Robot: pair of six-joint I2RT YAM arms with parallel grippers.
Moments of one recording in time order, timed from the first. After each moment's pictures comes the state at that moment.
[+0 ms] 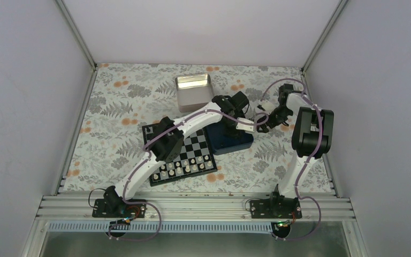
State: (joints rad) left arm -0.90 2.57 2.39 -1.02 0.27 0.80; right arm -0.12 1.98 1.35 -0.88 -0.24 -0.72
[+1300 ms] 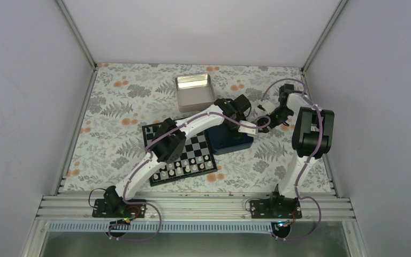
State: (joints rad) left arm -0.91 2.60 2.37 -0.98 0.32 0.80; right arm -0.13 1.98 1.35 -0.88 -0.25 -0.72
